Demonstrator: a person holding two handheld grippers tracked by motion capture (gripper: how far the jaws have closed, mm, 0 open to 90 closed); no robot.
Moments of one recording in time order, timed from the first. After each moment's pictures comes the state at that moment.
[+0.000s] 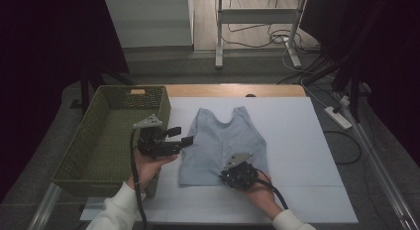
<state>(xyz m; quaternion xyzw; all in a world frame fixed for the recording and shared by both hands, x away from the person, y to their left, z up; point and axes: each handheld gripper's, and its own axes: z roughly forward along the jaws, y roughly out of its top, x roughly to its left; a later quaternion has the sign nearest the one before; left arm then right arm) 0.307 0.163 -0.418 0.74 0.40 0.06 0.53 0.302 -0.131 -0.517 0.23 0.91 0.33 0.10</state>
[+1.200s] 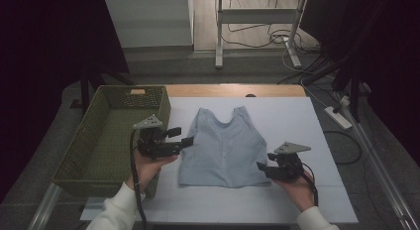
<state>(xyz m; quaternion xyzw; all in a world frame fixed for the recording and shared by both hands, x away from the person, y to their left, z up) 0.305 0.162 -0.418 0.75 0.40 0.06 0.53 0.316 -0.246 -0.490 0.38 0.83 0.38 0.16</state>
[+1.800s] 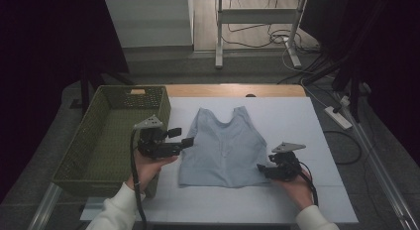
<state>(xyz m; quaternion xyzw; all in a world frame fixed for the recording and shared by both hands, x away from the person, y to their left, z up) 0.305 0.162 -0.419 0.75 0.40 0.06 0.53 0.328 -0.247 -0.508 0.40 0.84 0.34 0.14</state>
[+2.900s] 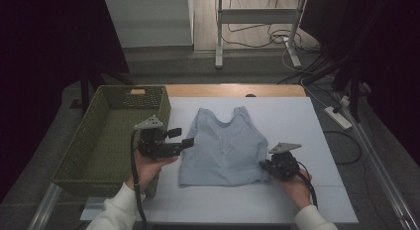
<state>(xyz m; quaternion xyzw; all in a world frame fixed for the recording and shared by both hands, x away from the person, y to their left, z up) 0.304 0.162 -0.419 0.75 0.40 0.06 0.53 0.331 -0.244 -0.509 0.37 0.86 0.32 0.14</state>
